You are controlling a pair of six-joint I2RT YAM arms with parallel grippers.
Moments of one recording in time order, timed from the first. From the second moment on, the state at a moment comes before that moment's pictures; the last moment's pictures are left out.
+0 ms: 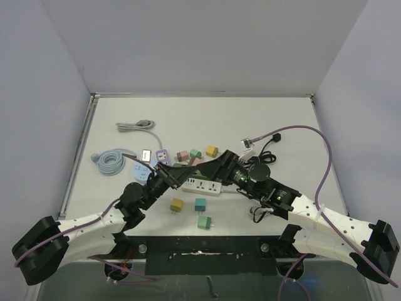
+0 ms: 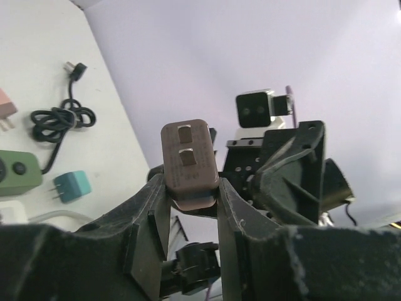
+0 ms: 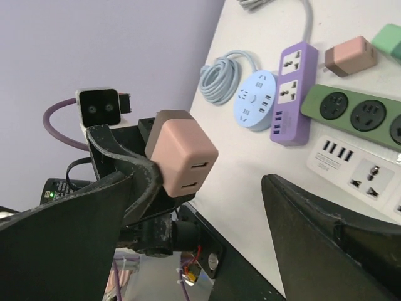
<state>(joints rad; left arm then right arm) -0.87 1.03 0.20 1.04 -0.09 -1.20 0.92 0.93 0.61 0.14 0.09 1.03</state>
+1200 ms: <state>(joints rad) -0.80 0.49 0.42 0.06 -0.21 -1.08 0.73 1.05 1.02 -0.26 -0.13 0.54</state>
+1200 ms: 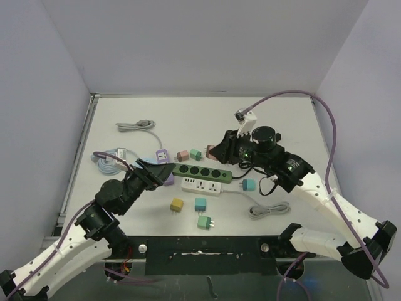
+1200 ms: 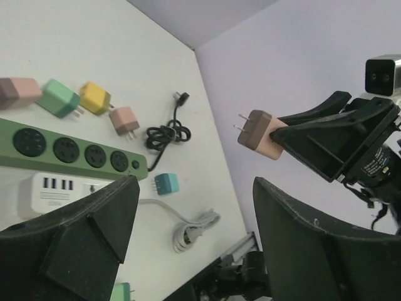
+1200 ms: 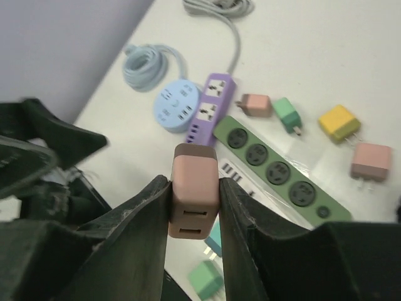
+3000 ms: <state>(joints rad) -0.80 0.47 0.88 -0.70 -0.59 -0.62 0.73 1.94 1.66 -1.09 -0.09 -0.78</state>
